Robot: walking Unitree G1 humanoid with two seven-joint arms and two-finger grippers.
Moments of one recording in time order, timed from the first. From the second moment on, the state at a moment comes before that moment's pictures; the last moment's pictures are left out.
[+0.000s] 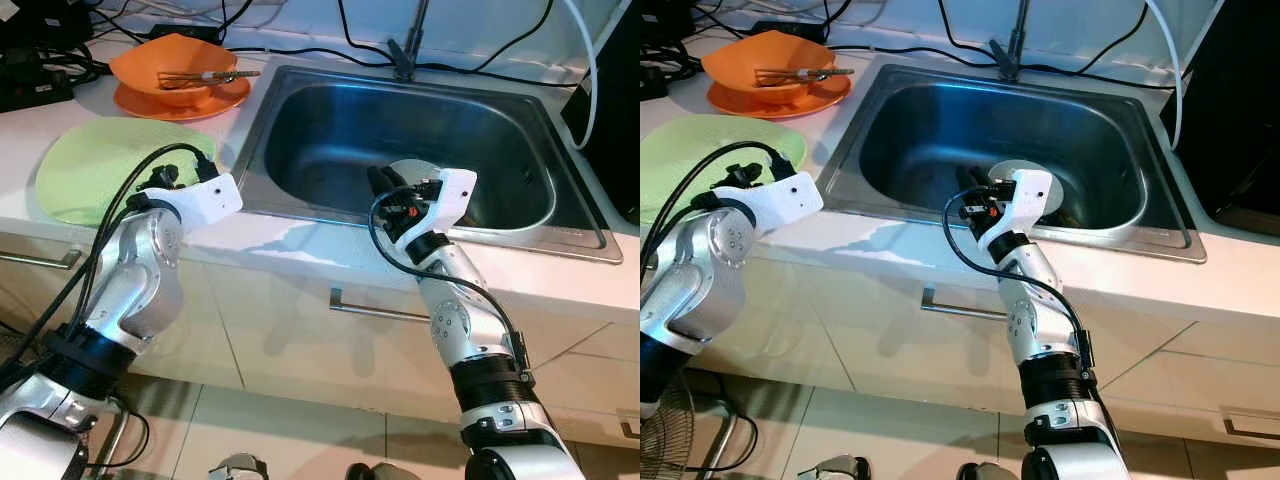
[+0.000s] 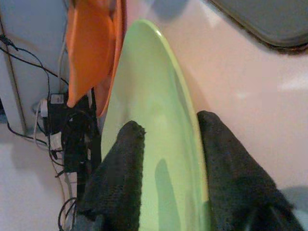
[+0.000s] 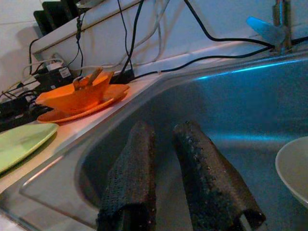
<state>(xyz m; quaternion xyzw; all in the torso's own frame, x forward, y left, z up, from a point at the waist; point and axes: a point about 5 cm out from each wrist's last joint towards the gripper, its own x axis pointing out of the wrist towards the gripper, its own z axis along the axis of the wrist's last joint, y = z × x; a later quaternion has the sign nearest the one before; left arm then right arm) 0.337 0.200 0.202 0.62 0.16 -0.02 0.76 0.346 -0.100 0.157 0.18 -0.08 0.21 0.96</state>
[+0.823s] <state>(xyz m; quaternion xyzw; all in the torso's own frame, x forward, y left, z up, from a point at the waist) 0.339 0.198 0.200 0.62 0.16 -0.02 0.77 0.347 -0.102 0.153 0.18 -0.07 0.21 0.96</state>
